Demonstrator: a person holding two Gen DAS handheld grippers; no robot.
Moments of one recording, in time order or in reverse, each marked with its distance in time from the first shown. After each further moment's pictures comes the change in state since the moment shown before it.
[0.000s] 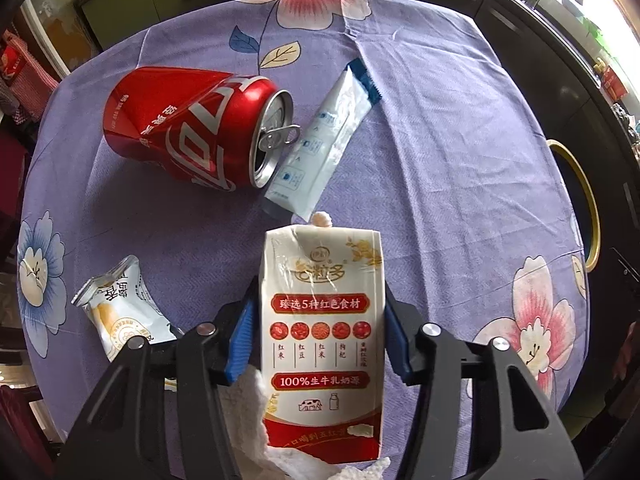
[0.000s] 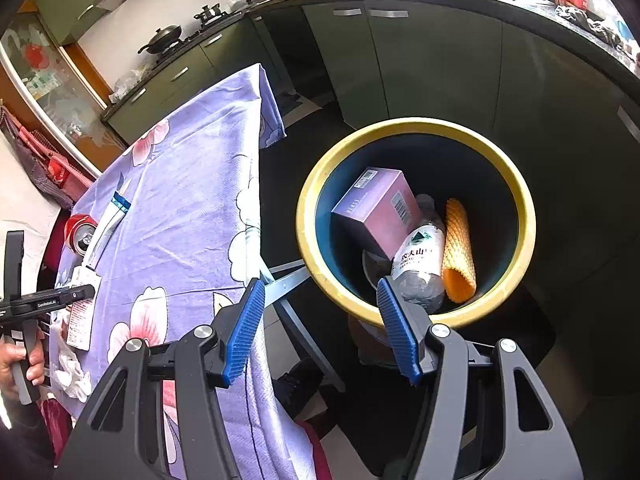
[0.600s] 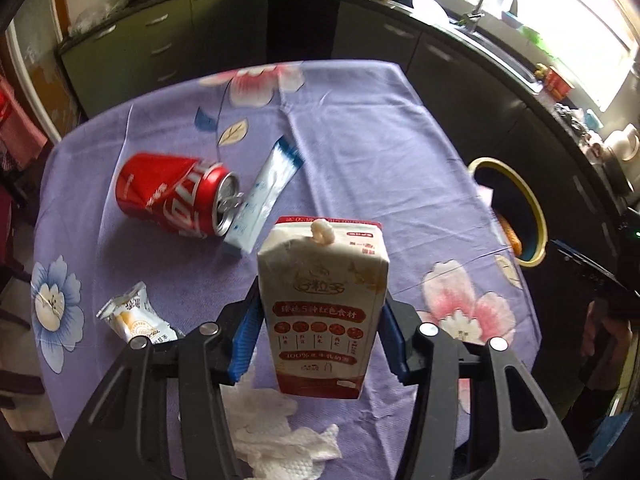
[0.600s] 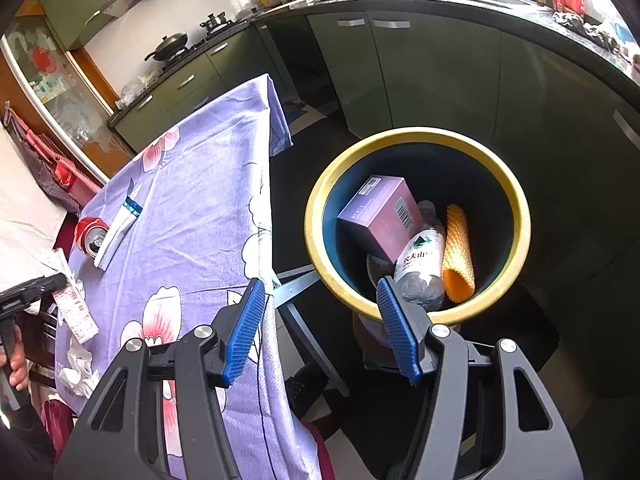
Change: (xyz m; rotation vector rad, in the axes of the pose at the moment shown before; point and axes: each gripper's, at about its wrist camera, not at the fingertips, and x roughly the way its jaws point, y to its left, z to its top) left arm -0.082 -0.034 -0.018 0.112 -0.193 -0.097; right arm -0.017 0.001 -0.005 -0.002 -0.037 0.019
